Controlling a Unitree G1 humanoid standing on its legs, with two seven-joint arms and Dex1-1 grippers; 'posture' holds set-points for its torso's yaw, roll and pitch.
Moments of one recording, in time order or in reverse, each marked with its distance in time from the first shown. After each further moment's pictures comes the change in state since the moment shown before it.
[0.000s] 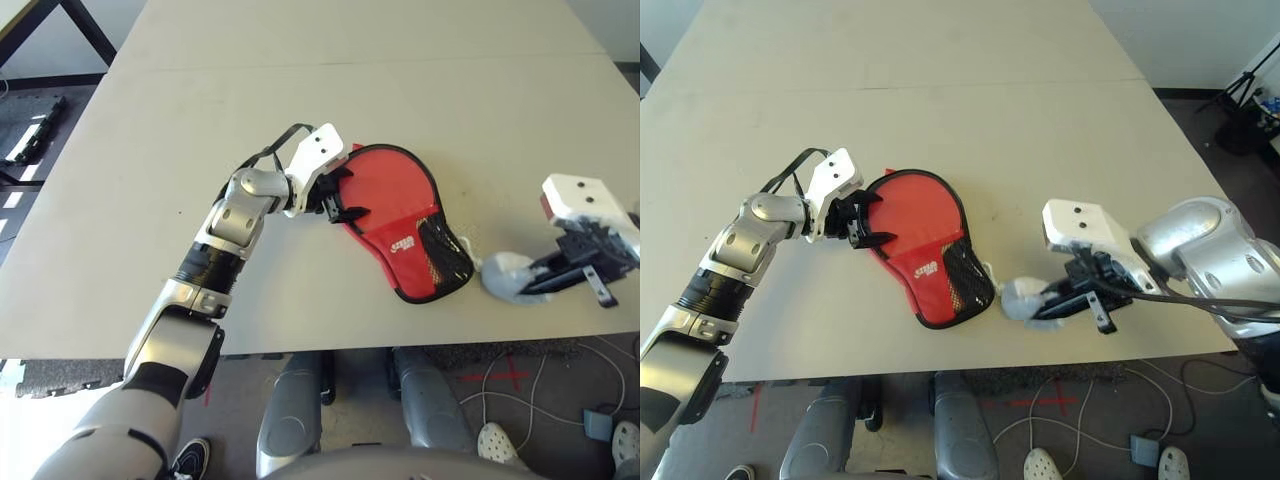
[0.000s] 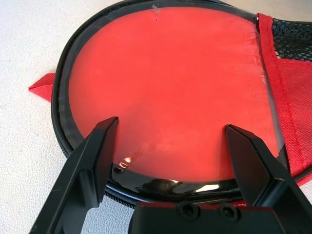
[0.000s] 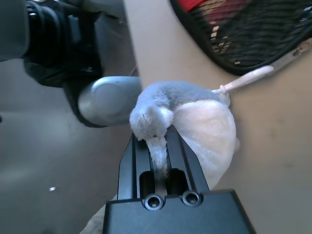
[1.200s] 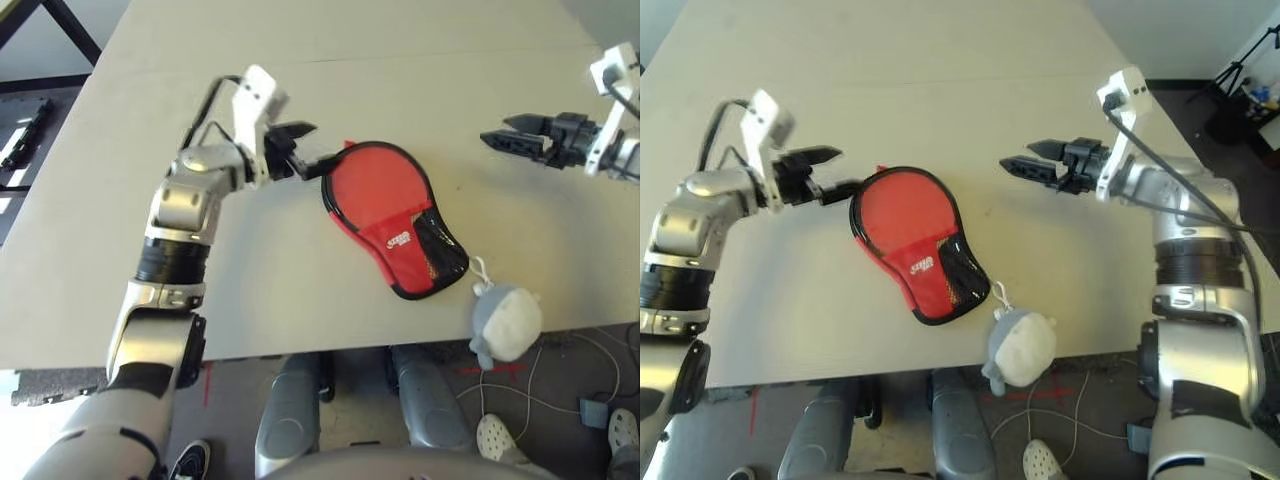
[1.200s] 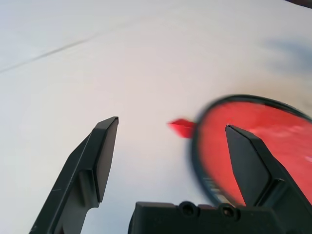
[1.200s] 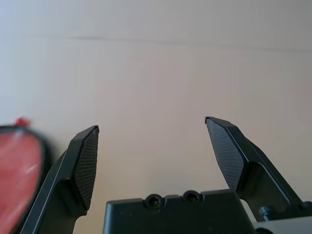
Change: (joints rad) left arm -0.014 0.068 0.405 -0.049 -0.196 0.066 0.262; right arm -0.517 0.671 -0.423 0.978 -0.137 -0.276 -0.841
